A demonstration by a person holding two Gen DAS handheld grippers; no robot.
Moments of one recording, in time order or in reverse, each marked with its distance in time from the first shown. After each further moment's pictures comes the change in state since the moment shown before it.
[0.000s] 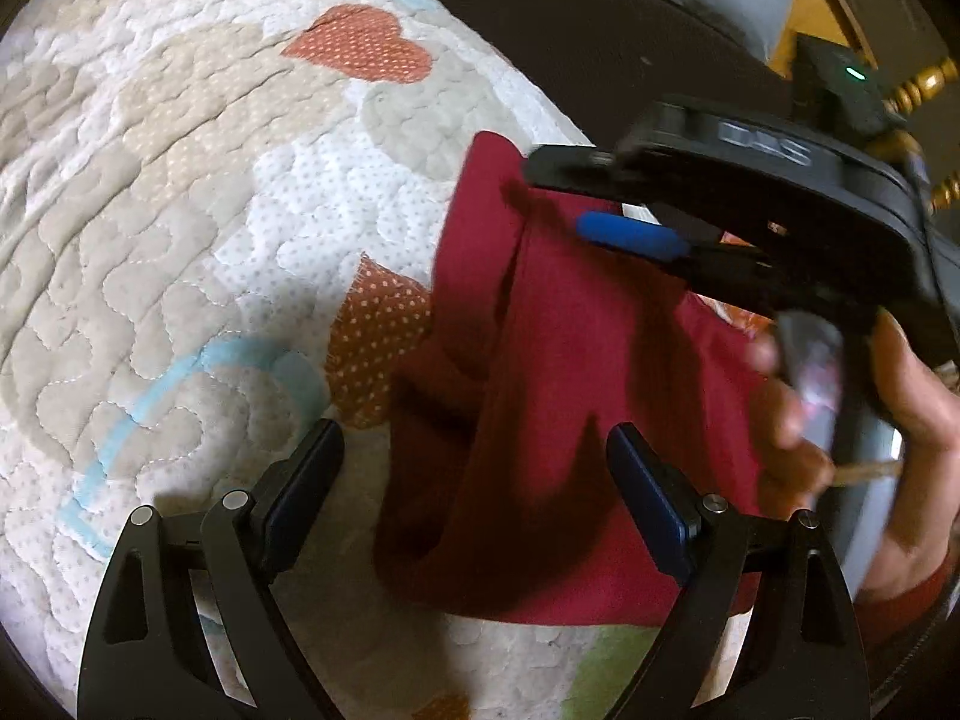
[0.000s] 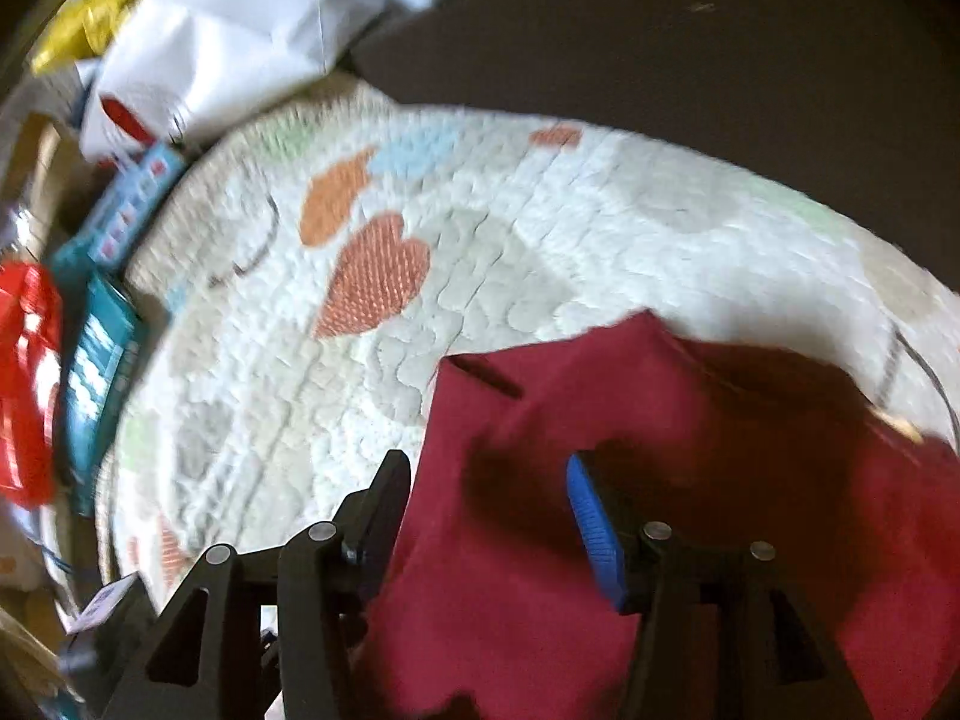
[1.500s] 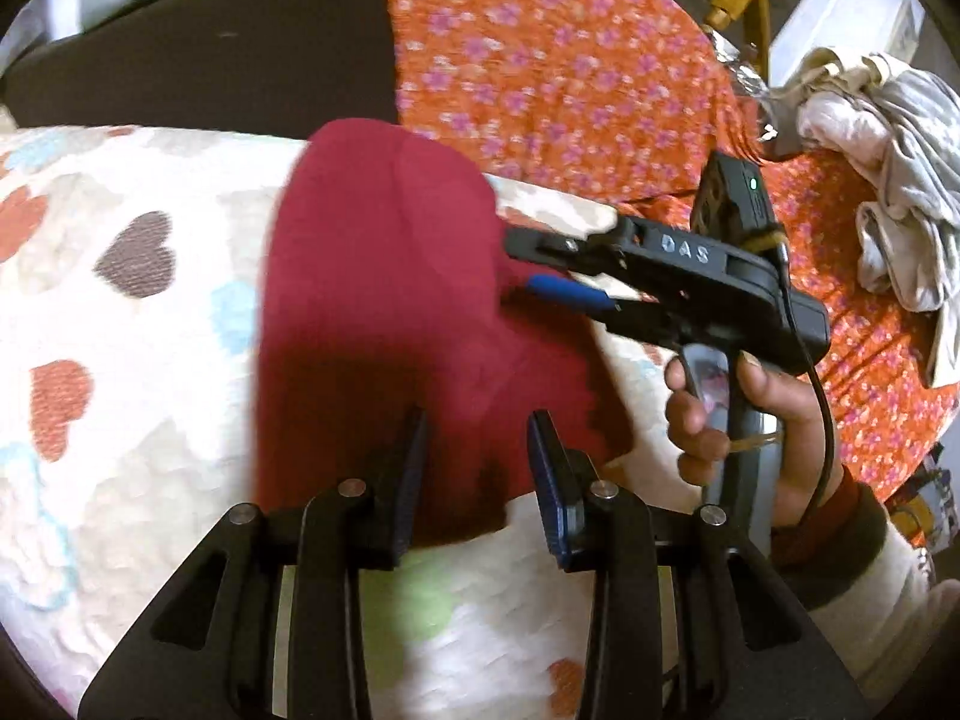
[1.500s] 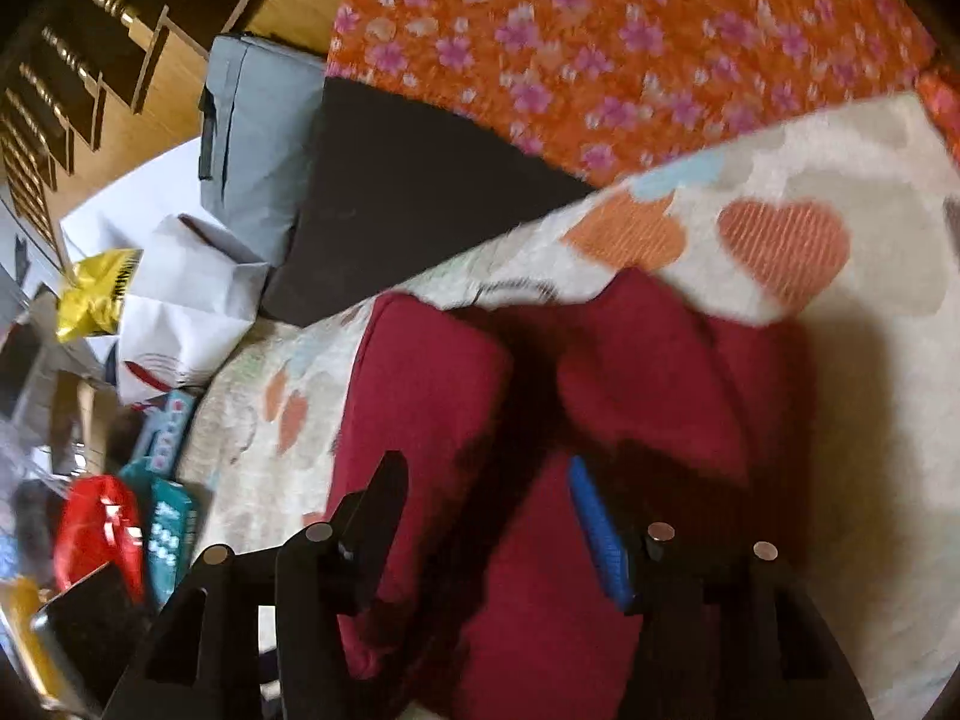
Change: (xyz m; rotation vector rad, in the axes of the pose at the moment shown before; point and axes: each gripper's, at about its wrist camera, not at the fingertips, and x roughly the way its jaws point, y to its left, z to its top) left arm -0.013 -0.180 -0.083 0.609 0.096 -0.208; right arm -0.151 -0.196 -0.185 0.442 -0.429 0.135
